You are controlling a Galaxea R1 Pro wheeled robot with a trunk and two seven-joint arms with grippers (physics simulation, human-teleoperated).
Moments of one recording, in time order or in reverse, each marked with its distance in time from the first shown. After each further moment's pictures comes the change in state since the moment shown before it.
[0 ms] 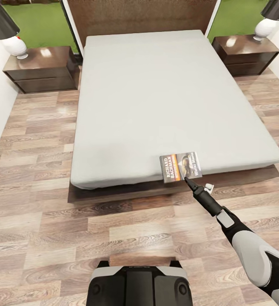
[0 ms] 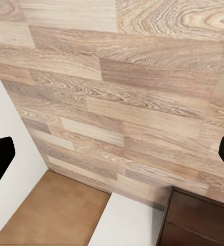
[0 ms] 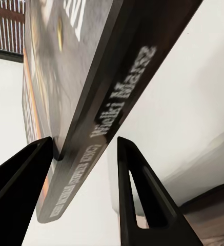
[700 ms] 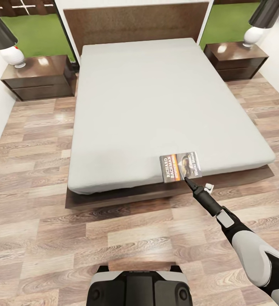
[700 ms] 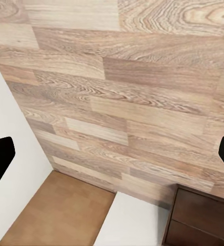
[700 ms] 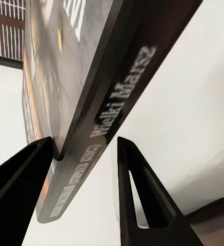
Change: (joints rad) left arm 0.042 0.000 0.001 0.002 0.002 -0.002 0.000; right arm 0.000 0.001 -0.001 -0.001 0.001 -0.002 0.000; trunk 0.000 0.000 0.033
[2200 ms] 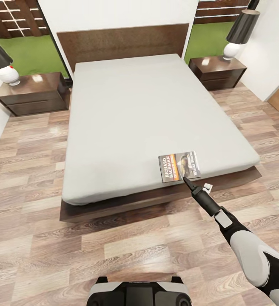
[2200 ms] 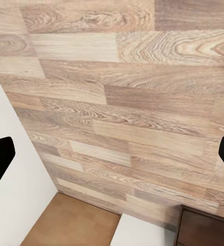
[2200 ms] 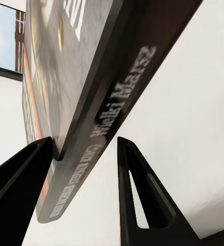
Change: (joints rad) left arm 0.015 -0.002 0.000 0.000 -0.004 -0.017 0.002; right arm 0.000 0.012 0.000 0.001 0.000 -0.030 0.000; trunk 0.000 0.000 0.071
